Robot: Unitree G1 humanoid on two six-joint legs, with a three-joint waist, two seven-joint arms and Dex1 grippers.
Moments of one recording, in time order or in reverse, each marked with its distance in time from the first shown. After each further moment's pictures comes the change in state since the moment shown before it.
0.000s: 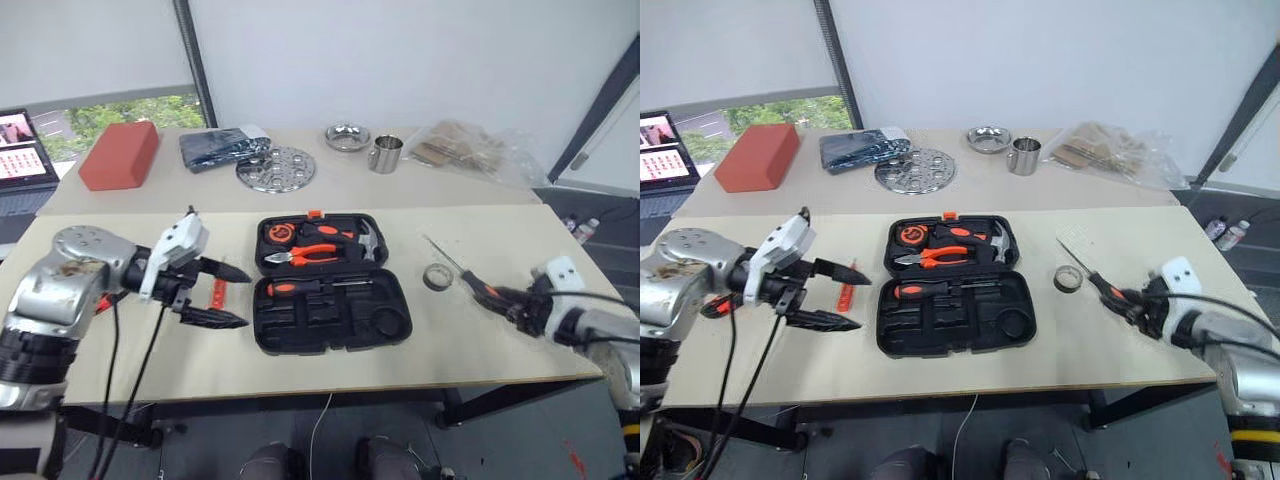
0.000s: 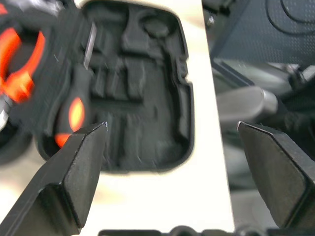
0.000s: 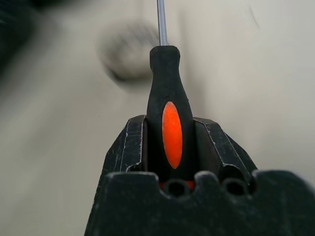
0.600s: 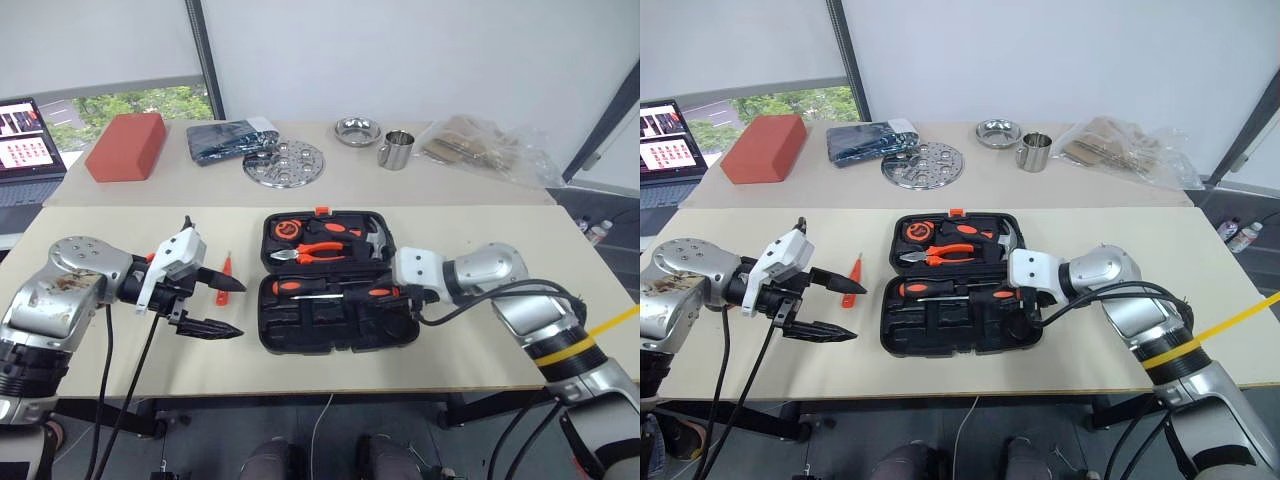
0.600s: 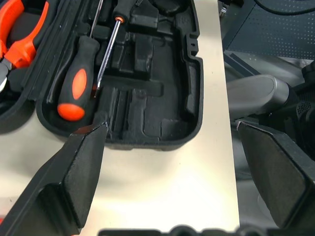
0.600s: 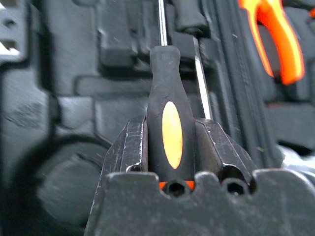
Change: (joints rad) left arm 0.000 -0.019 -0.011 -0.018 0.003 -0.021 0.067; right arm -0.359 0.123 0.559 0.151 -0.416 -0.372 0.219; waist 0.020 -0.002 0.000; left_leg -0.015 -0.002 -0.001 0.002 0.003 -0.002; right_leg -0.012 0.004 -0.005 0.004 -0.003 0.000
